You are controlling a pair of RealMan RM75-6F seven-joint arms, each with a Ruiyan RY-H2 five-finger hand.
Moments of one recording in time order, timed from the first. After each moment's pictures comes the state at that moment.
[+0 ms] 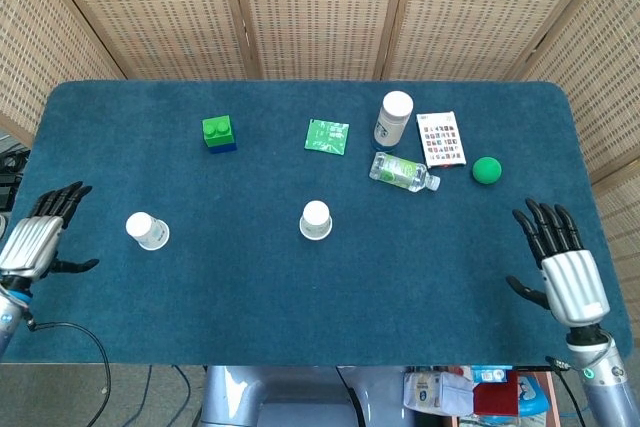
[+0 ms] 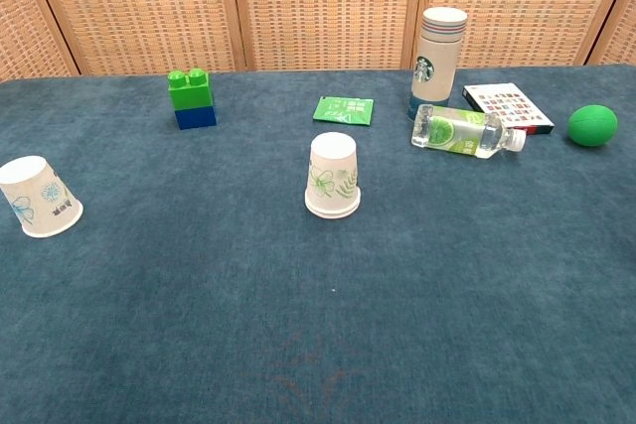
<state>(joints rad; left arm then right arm) -0.35 -1.05 -0.12 -1.56 1.34 1.06 -0.13 0.30 -1.26 -0.10 -1.40 -1.53 1.75 0.07</state>
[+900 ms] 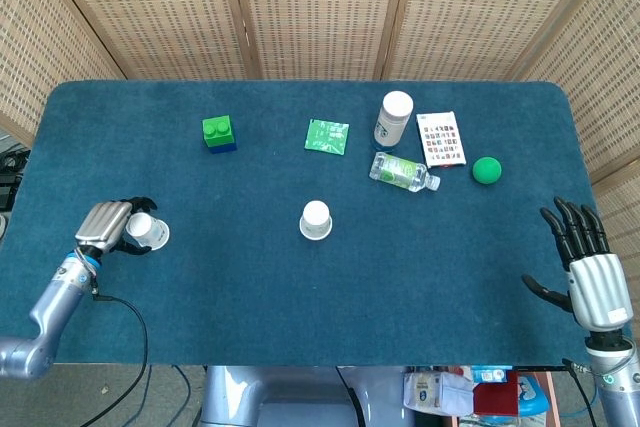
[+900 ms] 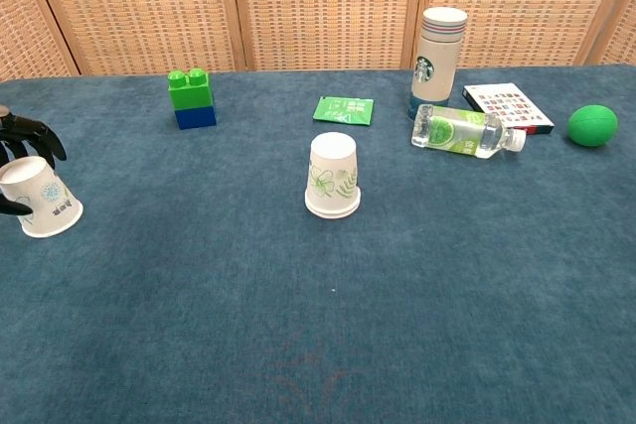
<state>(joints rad) -0.54 -1.36 -0.13 -1.23 1.26 0.84 -0.10 0.22 -1.25 0.02 -1.34 -1.58 1.73 0.20</state>
